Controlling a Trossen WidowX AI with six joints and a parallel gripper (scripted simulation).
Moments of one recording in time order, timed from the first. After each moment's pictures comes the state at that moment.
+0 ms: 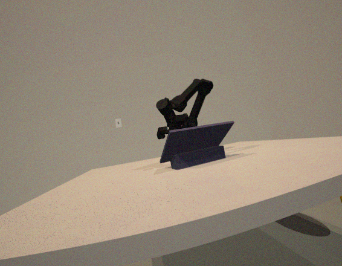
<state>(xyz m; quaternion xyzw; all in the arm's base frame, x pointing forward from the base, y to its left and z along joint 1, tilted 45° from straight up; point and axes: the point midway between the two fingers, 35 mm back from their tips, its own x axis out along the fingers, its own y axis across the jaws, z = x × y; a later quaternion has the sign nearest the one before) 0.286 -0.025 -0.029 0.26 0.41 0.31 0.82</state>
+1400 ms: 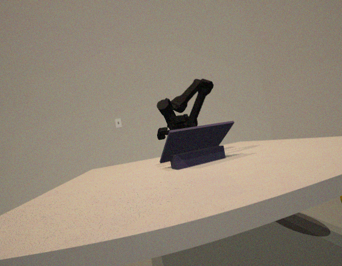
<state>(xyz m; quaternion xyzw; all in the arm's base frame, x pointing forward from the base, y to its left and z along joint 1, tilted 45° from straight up) 0.288 -0.022 -0.031 0.26 0.41 0.31 0.82</state>
